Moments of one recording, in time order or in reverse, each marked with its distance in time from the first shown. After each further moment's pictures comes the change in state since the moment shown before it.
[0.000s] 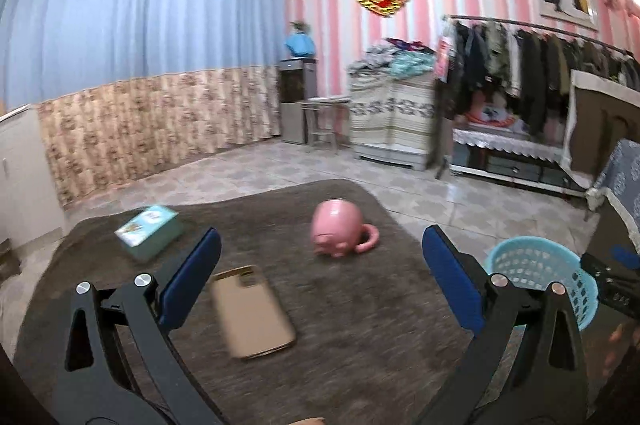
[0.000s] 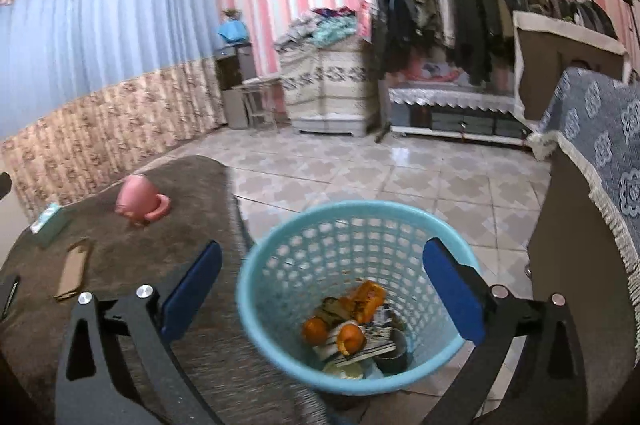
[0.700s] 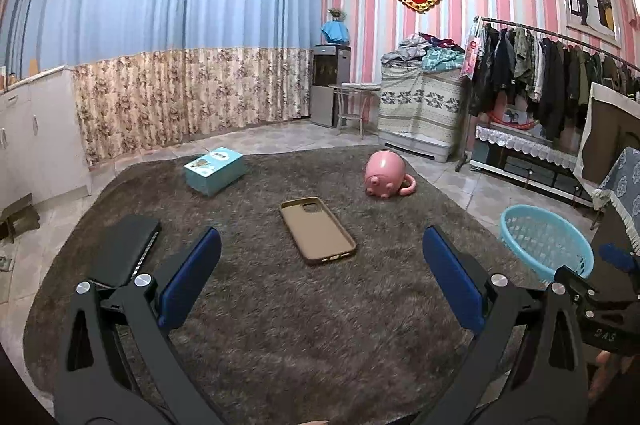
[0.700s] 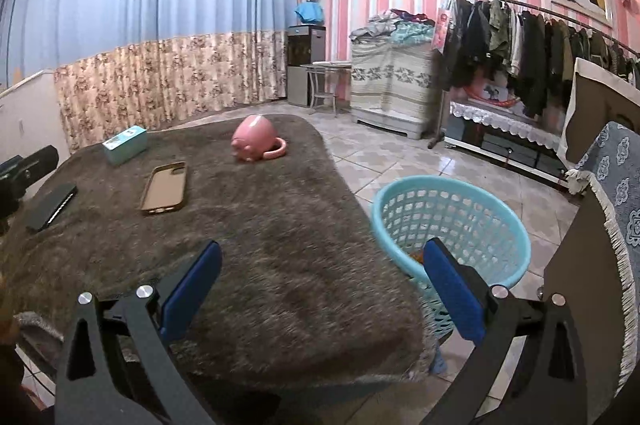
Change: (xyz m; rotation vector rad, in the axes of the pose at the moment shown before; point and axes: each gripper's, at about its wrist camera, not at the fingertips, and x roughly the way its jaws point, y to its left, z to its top) left arm -0.091 0.061 -0.064 -0.082 0.044 0.066; right arm -0.087 0.101 -0.058 -0.205 0.045 0.147
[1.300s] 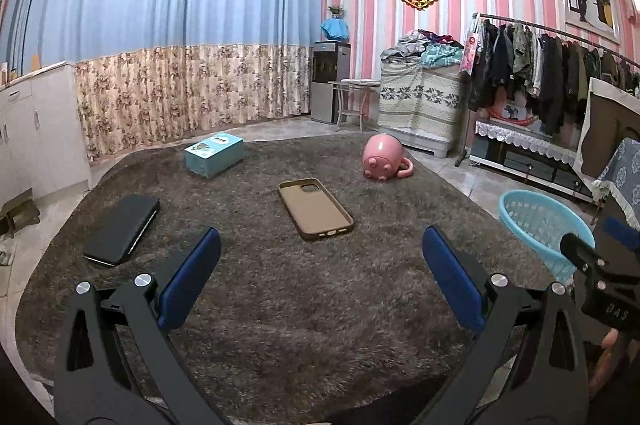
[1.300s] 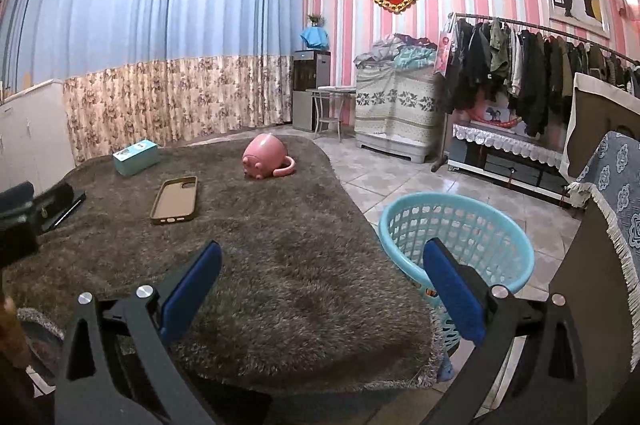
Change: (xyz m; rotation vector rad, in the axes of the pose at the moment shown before) left arm -0.004 -0.003 -0.029 0.003 0.012 -0.011; right arm -0.012 0.005 -0.010 -0.012 -0.102 -0.004
